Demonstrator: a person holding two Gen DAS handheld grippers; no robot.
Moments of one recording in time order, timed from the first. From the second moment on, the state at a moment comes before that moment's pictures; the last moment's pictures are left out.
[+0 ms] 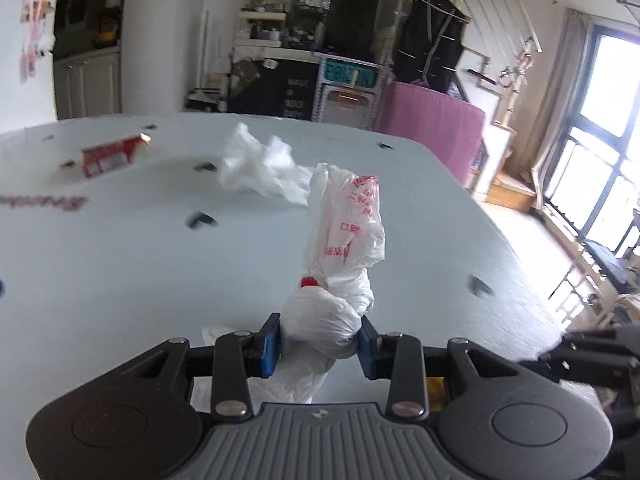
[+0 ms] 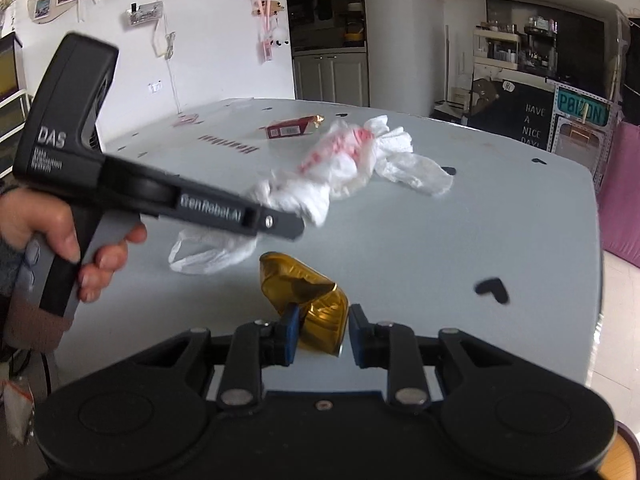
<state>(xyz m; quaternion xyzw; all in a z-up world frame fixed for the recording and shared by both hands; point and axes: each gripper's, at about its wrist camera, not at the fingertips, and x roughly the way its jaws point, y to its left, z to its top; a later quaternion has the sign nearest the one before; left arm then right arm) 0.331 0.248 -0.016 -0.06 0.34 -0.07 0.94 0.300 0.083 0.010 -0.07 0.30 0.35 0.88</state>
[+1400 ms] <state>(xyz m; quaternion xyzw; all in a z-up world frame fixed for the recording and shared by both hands) 0.243 0.223 -0.020 -0.09 0.32 -0.09 0.94 0.258 0.039 0.022 -0.05 0.31 0.27 0.91</state>
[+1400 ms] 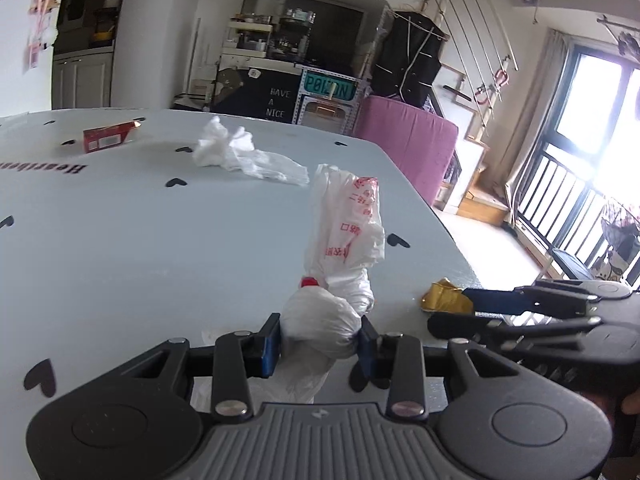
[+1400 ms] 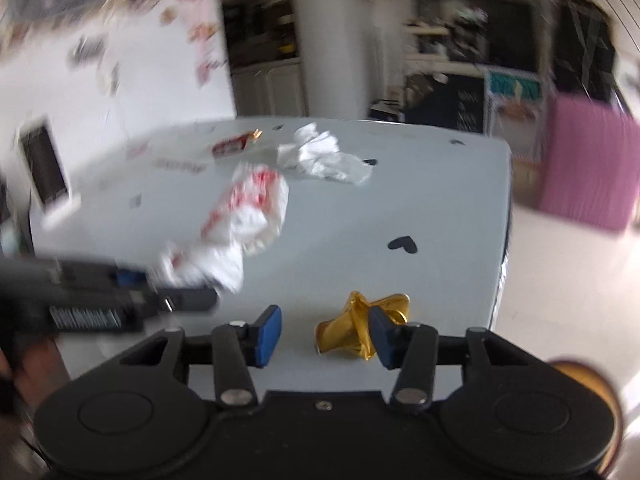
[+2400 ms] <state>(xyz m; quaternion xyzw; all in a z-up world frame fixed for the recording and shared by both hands) 0.213 0.160 0.022 -0.09 0.28 -0.07 0.95 0.223 -0.014 0.070 -0.01 0.28 0.23 0.93</state>
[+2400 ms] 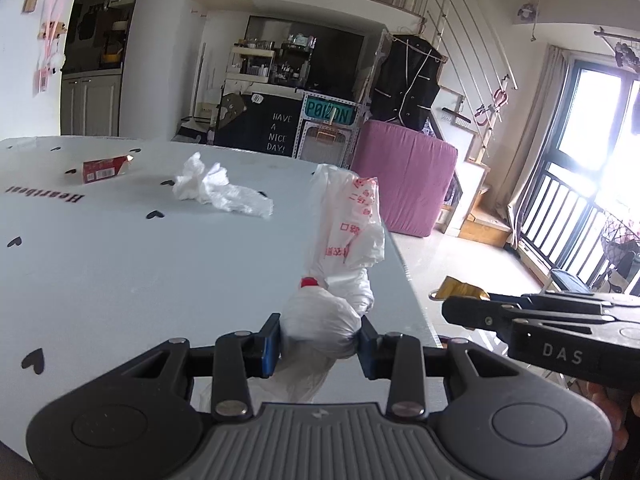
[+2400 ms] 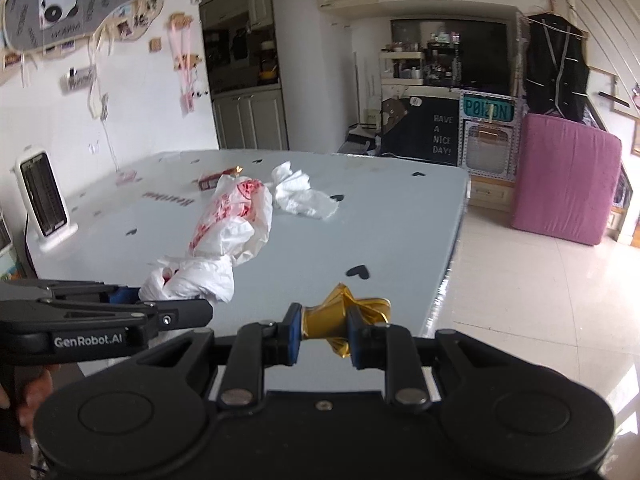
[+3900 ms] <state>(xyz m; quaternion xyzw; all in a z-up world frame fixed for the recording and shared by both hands) 0.326 -0.091 -0.096 -0.06 0.44 -0.18 0.88 0.234 -0.277 -0.033 0.13 0.36 0.05 0.92</state>
